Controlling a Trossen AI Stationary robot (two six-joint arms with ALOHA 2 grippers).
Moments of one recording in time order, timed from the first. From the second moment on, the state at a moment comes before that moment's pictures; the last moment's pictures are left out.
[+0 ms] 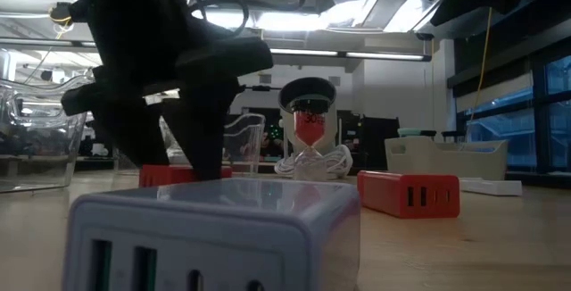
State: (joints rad) left arm -0.49 2.01 1.33 -0.78 -0.45 -1.55; right arm 0.64 1.24 0.99 -0.76 0.82 0.93
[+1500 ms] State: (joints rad) left arm 0.19 1.56 1.19 -1.20 -0.63 -0.95; right arm 0.64 1.24 0.99 -0.76 0.82 0.97
